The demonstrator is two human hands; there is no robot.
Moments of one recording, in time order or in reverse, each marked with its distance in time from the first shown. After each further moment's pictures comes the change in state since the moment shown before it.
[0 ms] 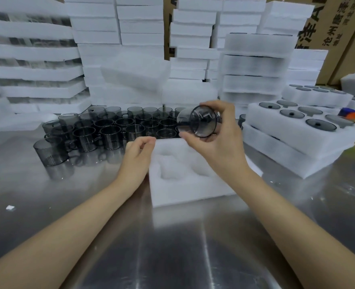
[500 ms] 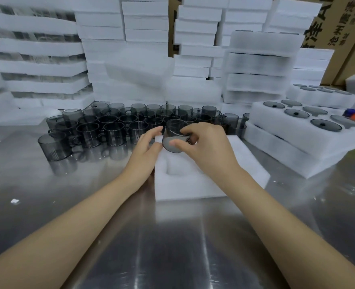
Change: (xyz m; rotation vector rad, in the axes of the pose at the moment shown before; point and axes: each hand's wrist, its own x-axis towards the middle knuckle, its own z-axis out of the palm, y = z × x) left_hand 0.004 -0.004 0.004 -0.124 -0.122 0.047; right_hand 0.001 -0.004 0.019 -0.421 -0.293 0.093
